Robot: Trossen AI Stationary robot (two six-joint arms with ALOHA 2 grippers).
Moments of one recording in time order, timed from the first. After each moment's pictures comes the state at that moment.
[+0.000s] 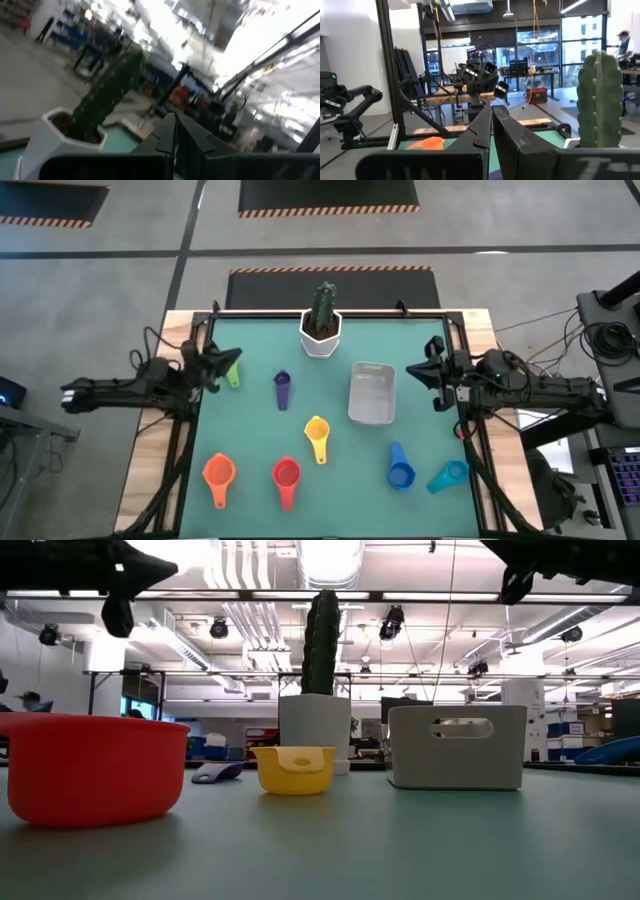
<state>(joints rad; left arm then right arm) 0.04 0.28 0.24 0.28 -0.37 -0.51 -0.15 0.48 0.31 0.36 -0.15 0.09</state>
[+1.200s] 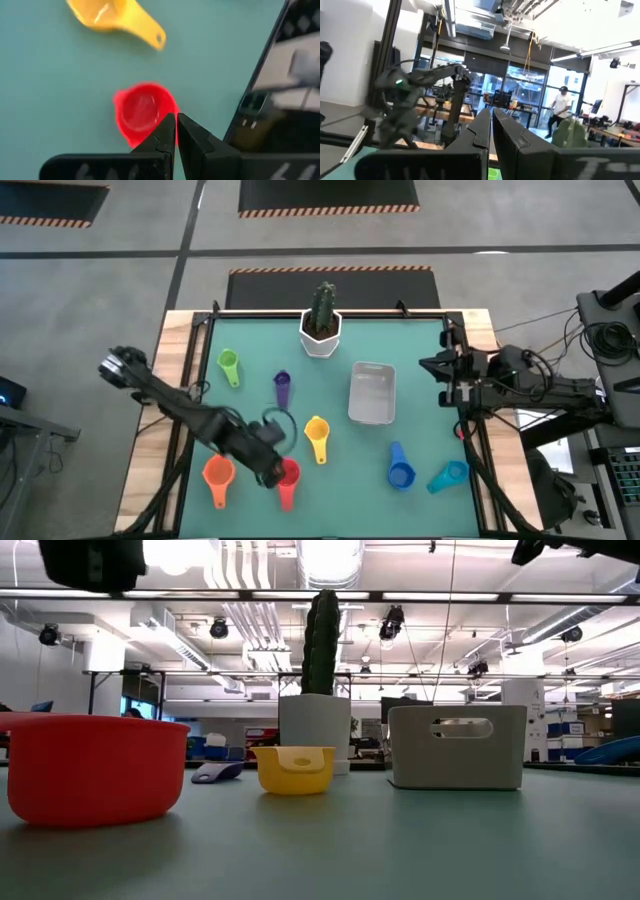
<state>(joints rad) -0.55 1.52 1.20 -0.71 -0.14 -1.16 -0.15 0.40 0.39 0.35 -0.16 -0.19</state>
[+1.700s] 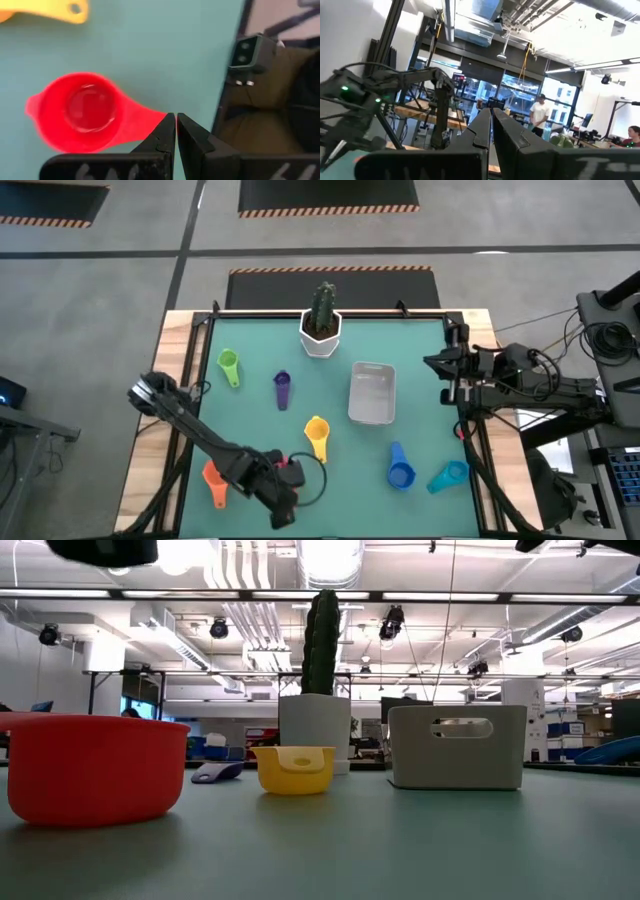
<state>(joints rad) -0.64 1.85 1.53 -0.80 -0.08 -0.94 -0.15 0.39 0.42 0.35 -0.16 -0.26</state>
